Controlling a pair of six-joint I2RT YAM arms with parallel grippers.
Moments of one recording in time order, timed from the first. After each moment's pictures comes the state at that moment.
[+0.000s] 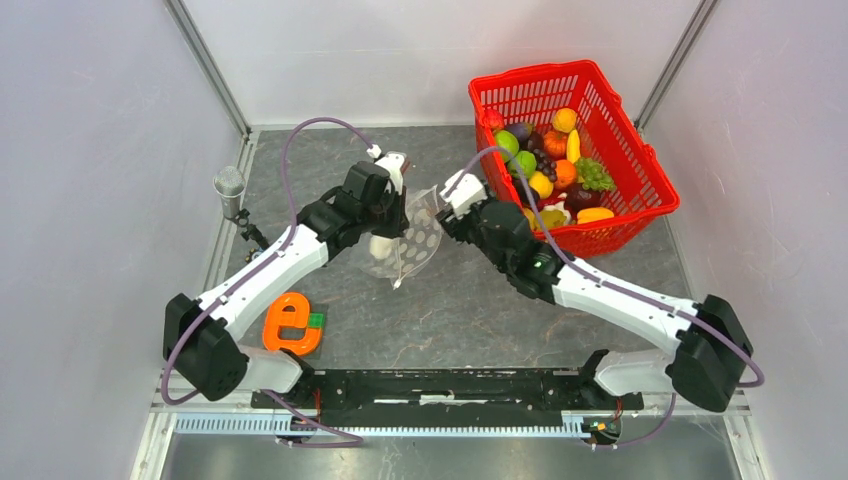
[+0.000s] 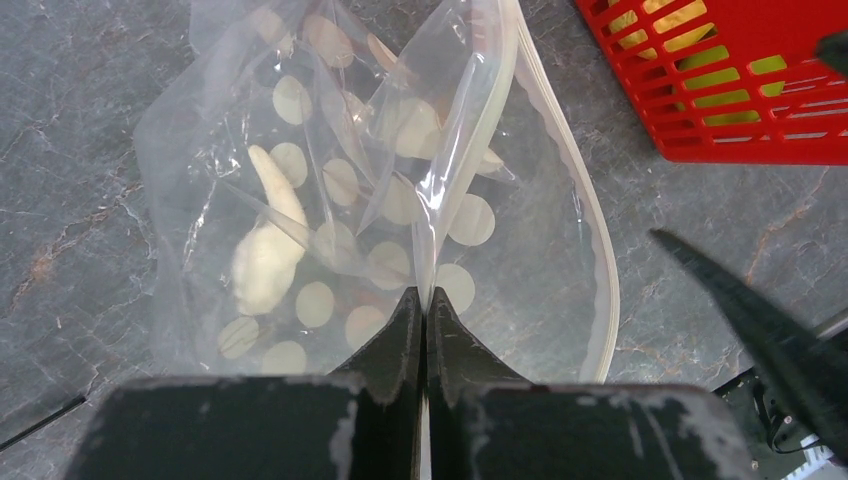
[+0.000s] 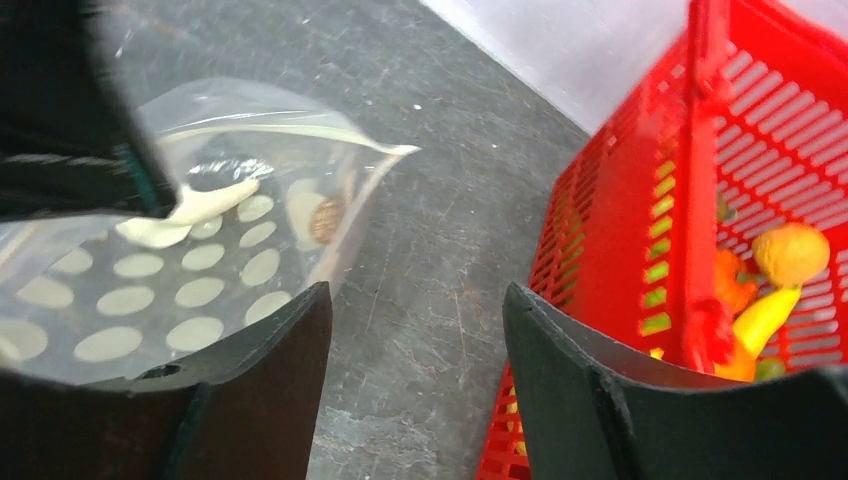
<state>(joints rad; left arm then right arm) -0.62 1.37 1.18 -0.52 0.00 -0.31 0.90 1.32 0.93 0.13 0.39 -0.31</state>
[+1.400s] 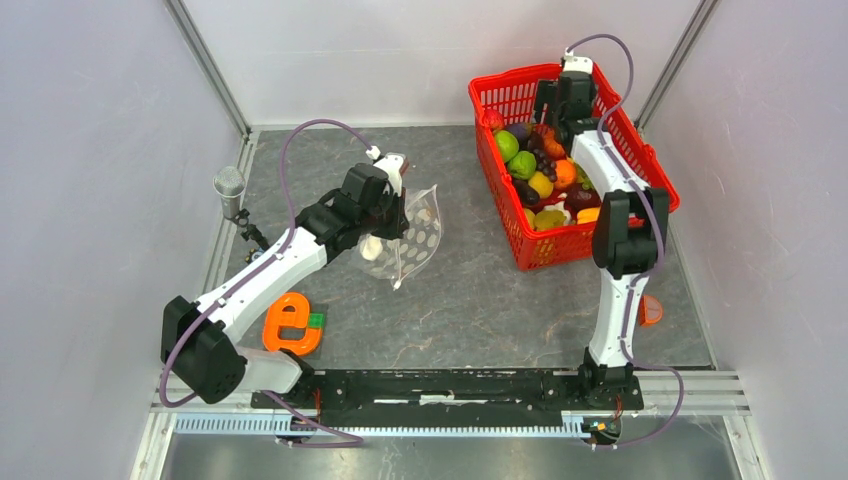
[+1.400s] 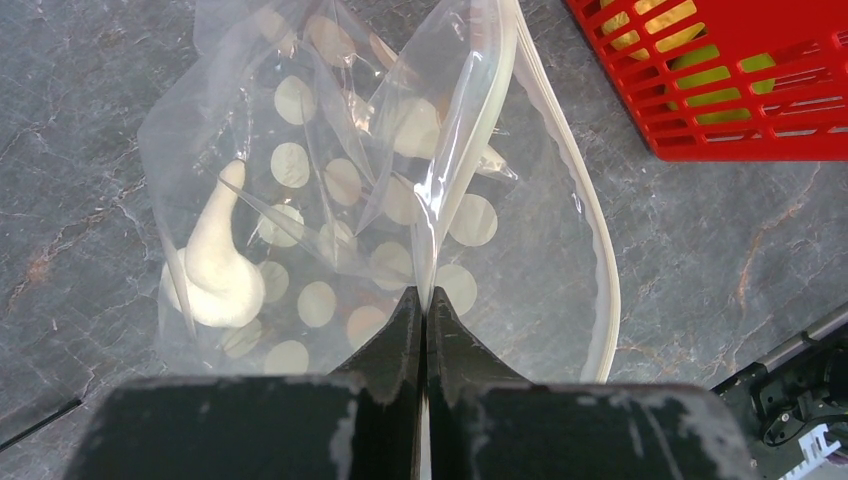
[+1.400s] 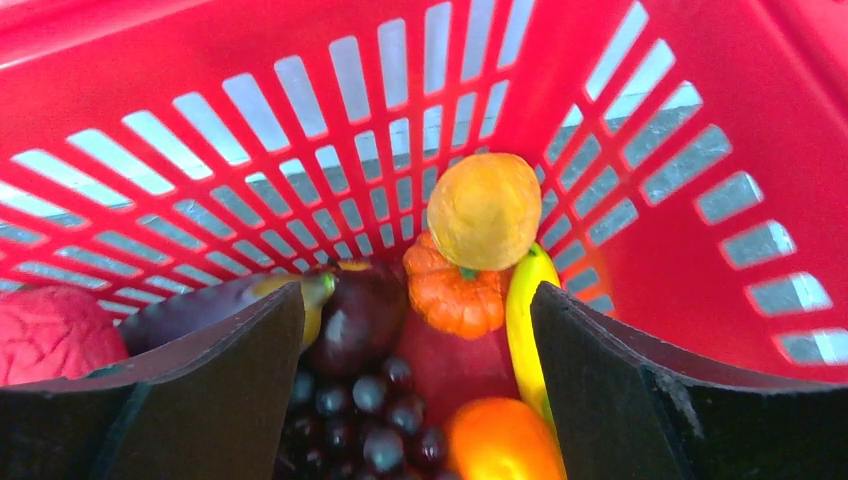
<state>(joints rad) -0.62 1.34 1.15 -0.50 0.01 -0.31 0.10 2.11 1.84 -0.15 0.27 0.10</state>
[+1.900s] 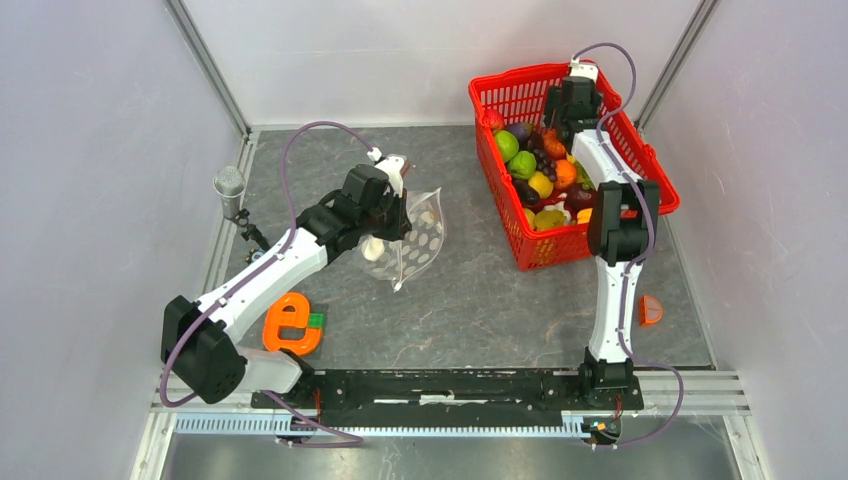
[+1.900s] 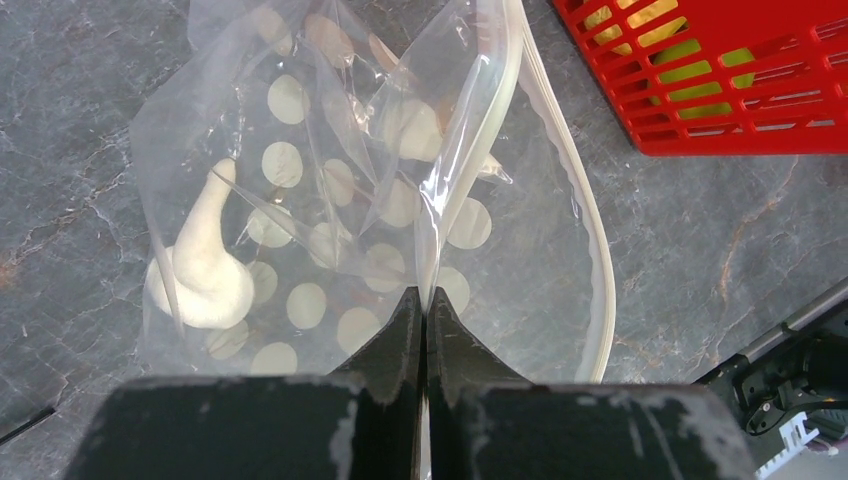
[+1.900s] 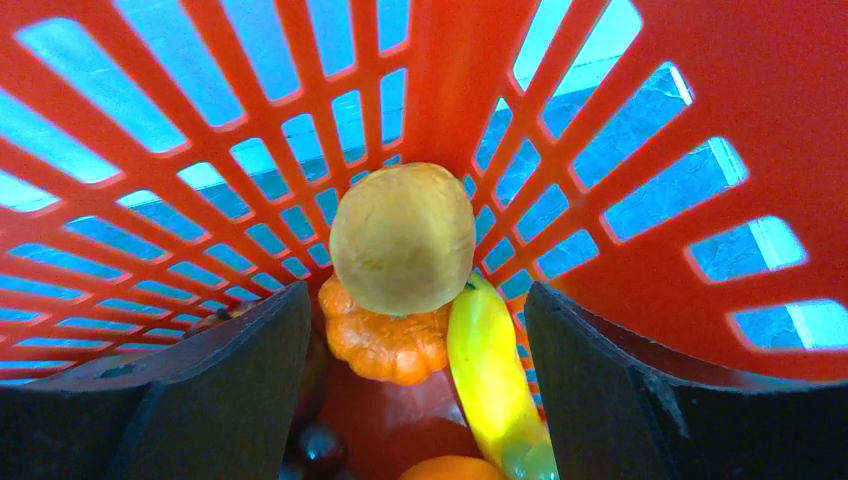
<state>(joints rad) -0.62 1.34 1.14 -0.48 0.04 -0.32 0.05 2.29 2.00 -0.18 0.35 0.10</state>
